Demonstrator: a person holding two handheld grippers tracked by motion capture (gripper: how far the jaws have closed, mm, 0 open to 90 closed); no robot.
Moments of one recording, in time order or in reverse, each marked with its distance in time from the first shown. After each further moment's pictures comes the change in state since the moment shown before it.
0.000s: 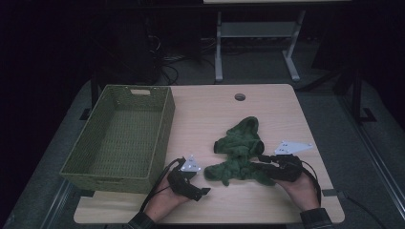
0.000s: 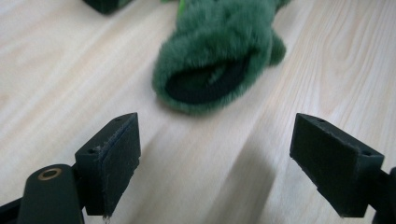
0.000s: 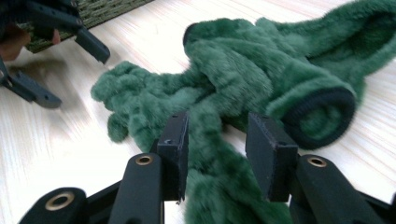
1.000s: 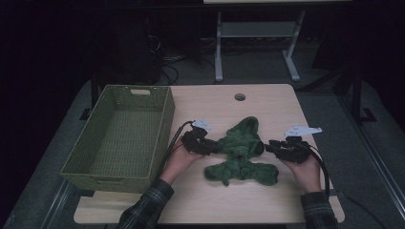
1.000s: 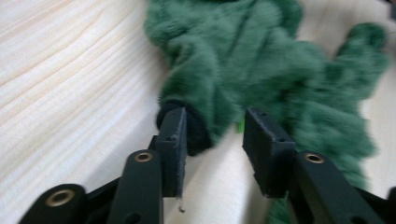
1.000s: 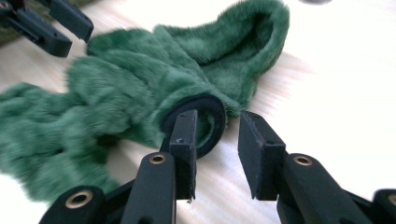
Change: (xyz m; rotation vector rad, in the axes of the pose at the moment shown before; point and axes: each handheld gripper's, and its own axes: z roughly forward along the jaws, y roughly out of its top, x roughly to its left) left arm 0.070 0.087 0.021 -0.071 -0.100 -0.073; right arm -0.065 0.003 -0.001 -0.017 -0.114 0.090
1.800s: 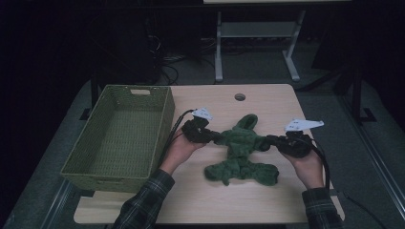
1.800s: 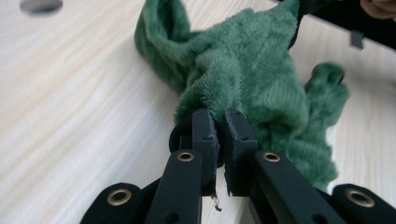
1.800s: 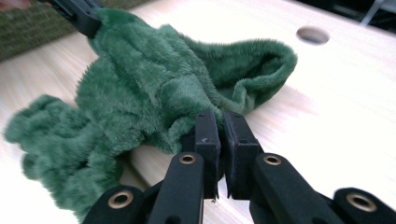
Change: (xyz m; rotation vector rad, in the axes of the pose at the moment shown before) left arm 0.008 0.031 -0.010 -0.025 -0.019 0.071; right arm 0.010 0.029 -0.007 0.003 -0.006 -0.091
